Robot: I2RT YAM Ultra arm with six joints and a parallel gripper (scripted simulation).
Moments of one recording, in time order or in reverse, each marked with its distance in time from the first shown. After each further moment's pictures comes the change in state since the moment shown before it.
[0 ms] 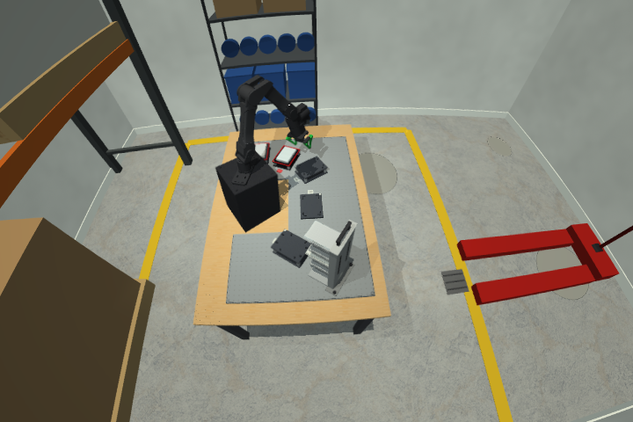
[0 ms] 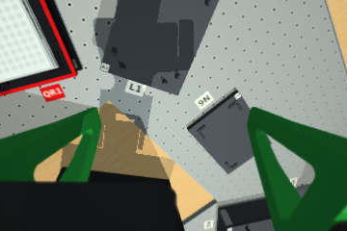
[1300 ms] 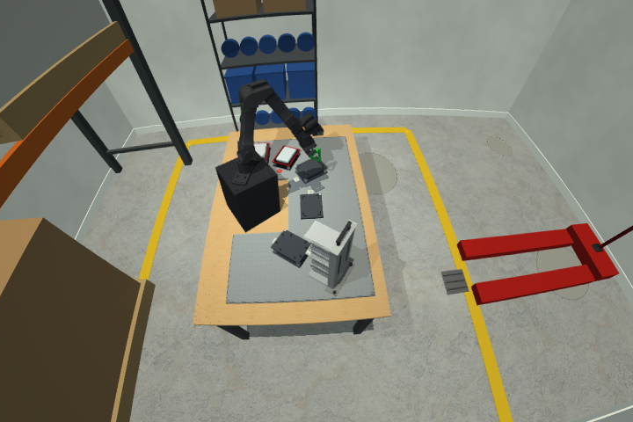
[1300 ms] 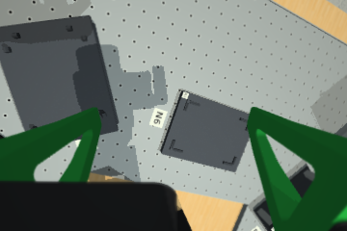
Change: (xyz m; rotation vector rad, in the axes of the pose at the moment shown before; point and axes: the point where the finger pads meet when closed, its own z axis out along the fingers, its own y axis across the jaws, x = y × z) arm 0.033 -0.105 0.014 0.205 -0.122 0.516
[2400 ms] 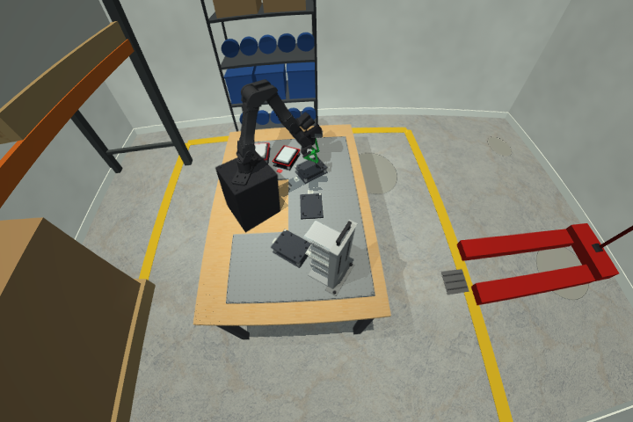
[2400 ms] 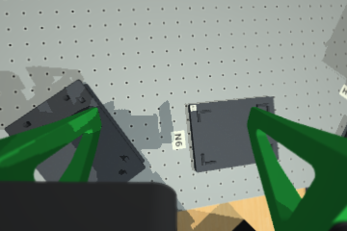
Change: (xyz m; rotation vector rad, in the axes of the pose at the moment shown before) arm -0.006 -0.003 0.005 0.159 -0.105 0.420
